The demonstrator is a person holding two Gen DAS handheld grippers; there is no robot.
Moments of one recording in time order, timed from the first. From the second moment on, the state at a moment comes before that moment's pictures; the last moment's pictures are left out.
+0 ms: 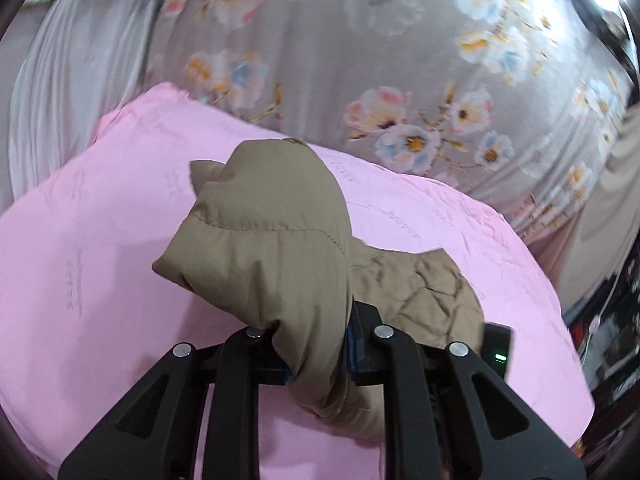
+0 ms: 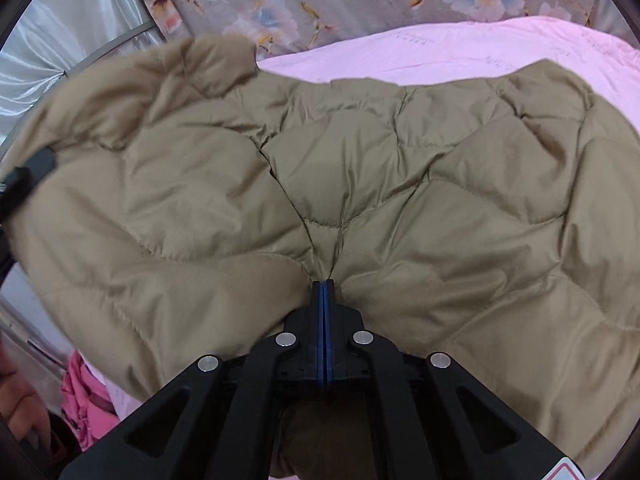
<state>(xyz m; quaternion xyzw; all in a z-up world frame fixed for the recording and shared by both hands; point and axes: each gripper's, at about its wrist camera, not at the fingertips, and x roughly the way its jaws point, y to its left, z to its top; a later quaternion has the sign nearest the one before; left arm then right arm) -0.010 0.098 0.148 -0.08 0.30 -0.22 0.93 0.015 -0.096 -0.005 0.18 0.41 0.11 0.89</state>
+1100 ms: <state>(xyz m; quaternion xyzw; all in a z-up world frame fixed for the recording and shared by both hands) -0.064 -0.113 0.068 0.14 0.36 -0.35 0.85 -0.097 -0.289 0.034 0.29 0.32 -0.03 0.90</state>
